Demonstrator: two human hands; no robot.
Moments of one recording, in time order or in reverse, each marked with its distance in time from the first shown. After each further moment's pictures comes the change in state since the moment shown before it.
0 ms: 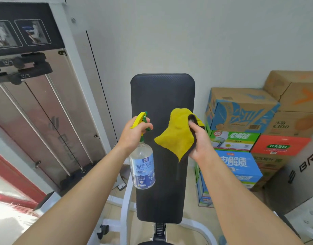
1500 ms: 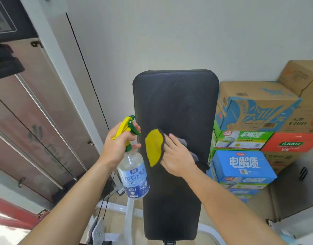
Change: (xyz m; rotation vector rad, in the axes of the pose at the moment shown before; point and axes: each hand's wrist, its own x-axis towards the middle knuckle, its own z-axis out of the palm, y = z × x) left_hand 0.093 -0.046 -0.072 -0.143 -0.013 -0.023; right_hand 0.151 0.107 -0.017 -2.565 -0.324 -1.053
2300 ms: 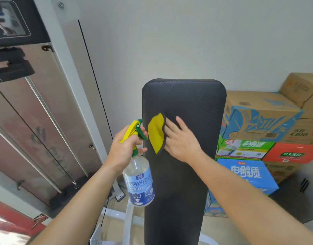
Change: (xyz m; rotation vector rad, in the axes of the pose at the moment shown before) left_hand 0.003 0.009 -0.006 -0.040 -0.011 -0.019; right_hand 0.048 0.040 -0.040 -0.170 0.182 0.026
